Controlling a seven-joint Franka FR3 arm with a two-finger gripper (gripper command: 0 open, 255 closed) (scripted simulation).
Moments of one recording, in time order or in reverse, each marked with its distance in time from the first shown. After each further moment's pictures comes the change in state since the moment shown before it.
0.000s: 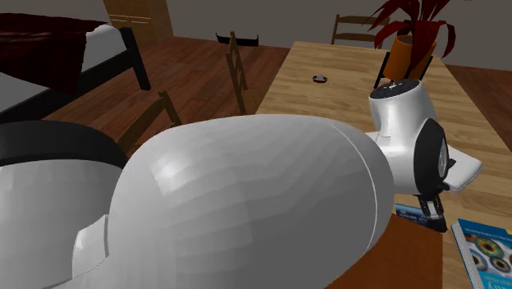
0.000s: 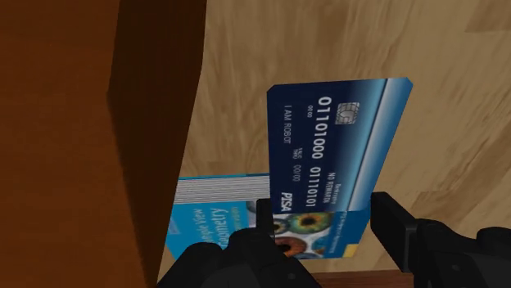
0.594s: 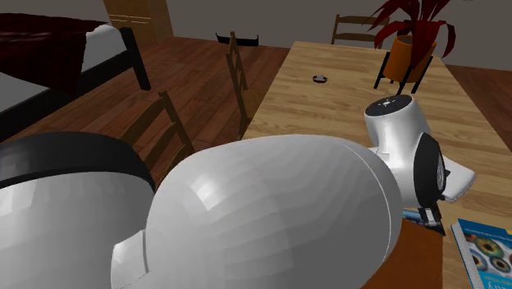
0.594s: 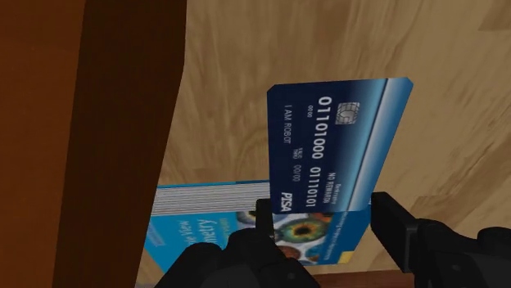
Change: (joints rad) arm 0.018 0.036 -0.036 -0.014 -0.085 0.070 0.059
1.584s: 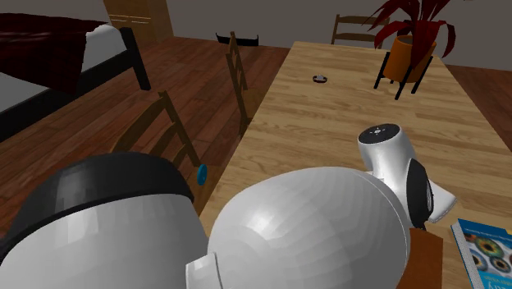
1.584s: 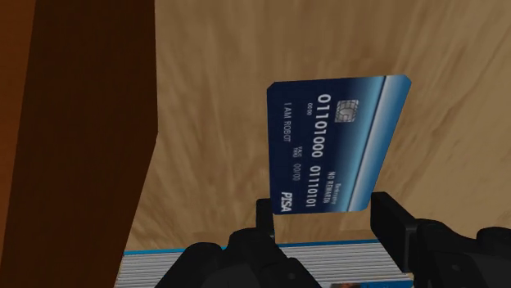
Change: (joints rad) arm 0.053 0.088 -0.069 -0.013 -0.103 0.027 0.098
